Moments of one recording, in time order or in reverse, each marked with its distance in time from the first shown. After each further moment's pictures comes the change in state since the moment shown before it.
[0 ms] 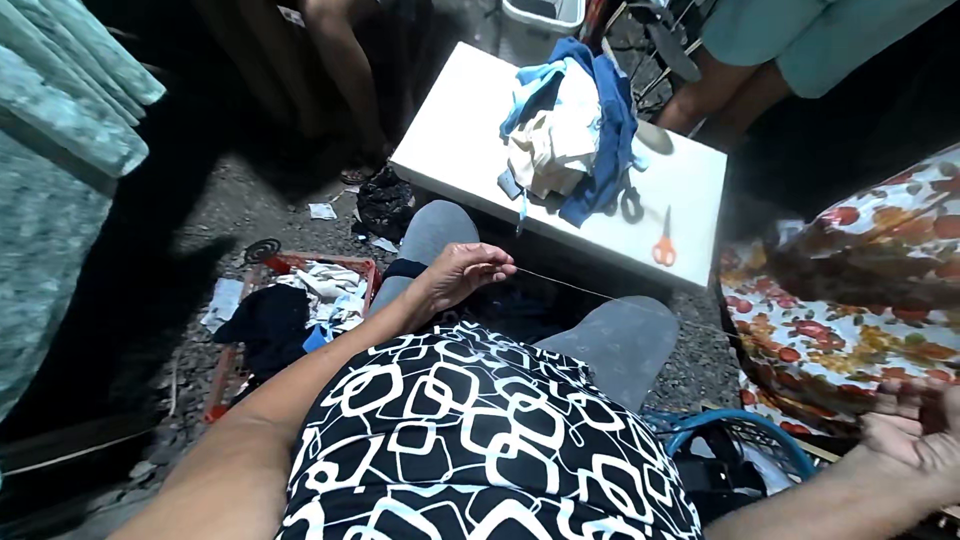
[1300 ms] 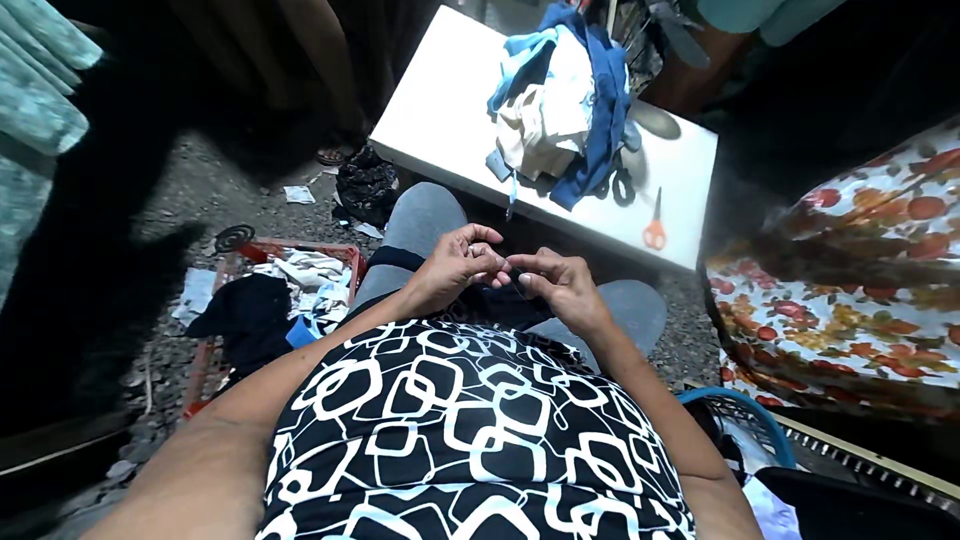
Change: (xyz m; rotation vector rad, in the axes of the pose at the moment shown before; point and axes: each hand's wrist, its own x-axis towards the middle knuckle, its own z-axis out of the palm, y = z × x) left_hand 0.008 0.015 0.041 0.164 0.144 -0.055; right_hand -0.233 0.126 0.230 -0.574 -1.462 0.100
